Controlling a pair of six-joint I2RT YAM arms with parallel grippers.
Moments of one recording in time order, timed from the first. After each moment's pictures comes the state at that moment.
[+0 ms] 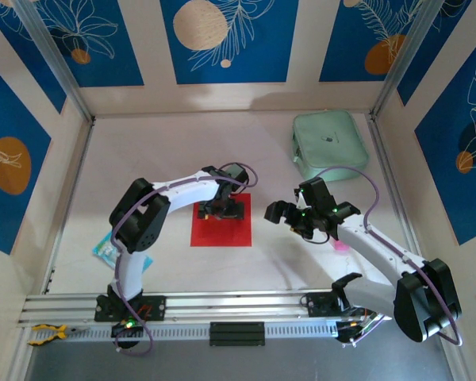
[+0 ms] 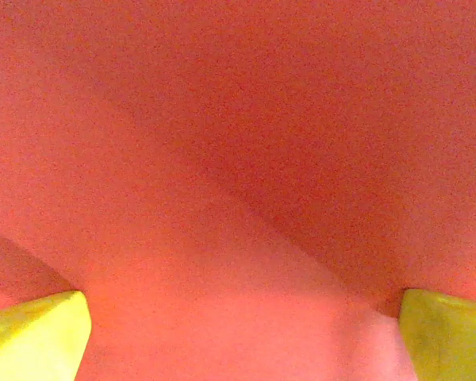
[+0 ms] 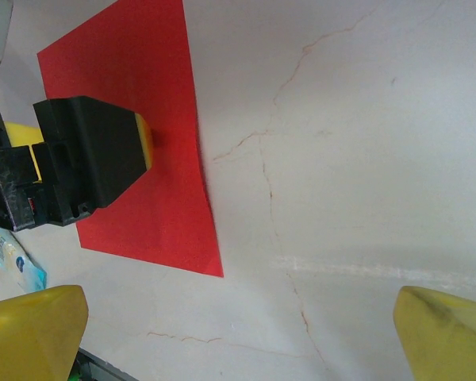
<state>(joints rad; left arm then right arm) -0.76 2.02 1.42 -0.87 -0.04 -0.70 0.44 1.12 0.65 -0.55 -0.35 0.78</state>
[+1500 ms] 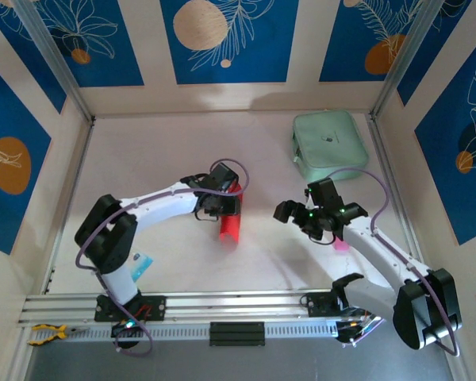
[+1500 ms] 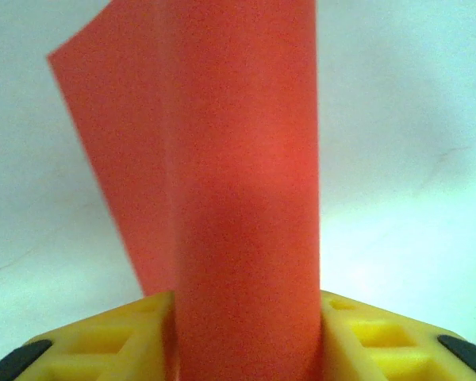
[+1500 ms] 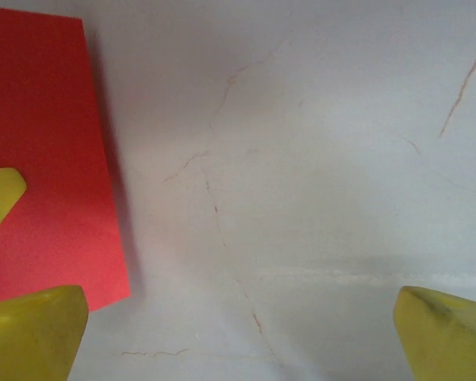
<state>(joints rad) -0.77 1.71 1.16 -0.53 0.05 -0.70 0.36 1.08 0.66 -0.63 -0.29 0.76</state>
